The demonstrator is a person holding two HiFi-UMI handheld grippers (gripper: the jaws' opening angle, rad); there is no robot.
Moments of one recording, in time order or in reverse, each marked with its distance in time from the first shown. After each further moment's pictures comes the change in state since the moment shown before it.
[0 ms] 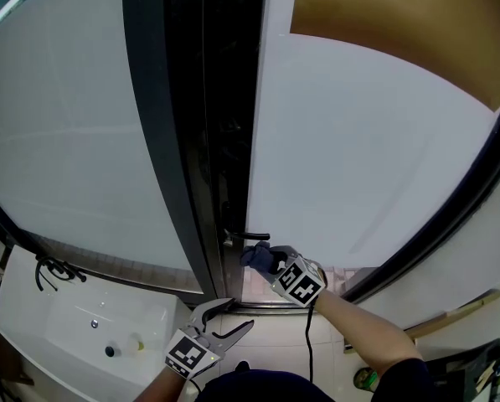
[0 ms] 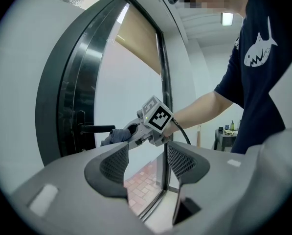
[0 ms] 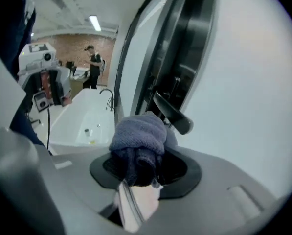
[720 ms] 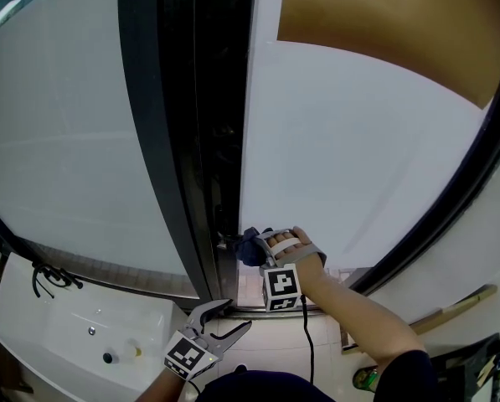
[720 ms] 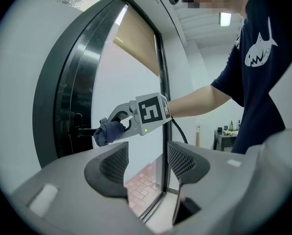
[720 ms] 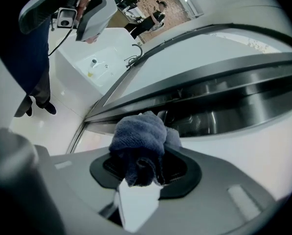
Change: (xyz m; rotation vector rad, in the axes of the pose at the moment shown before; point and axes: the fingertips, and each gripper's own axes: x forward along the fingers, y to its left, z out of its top) left arm 0.001 -0.007 0.005 0.012 -0.019 -0.013; right arm -0.010 -0.020 0.030 -0.915 0.265 -0.271
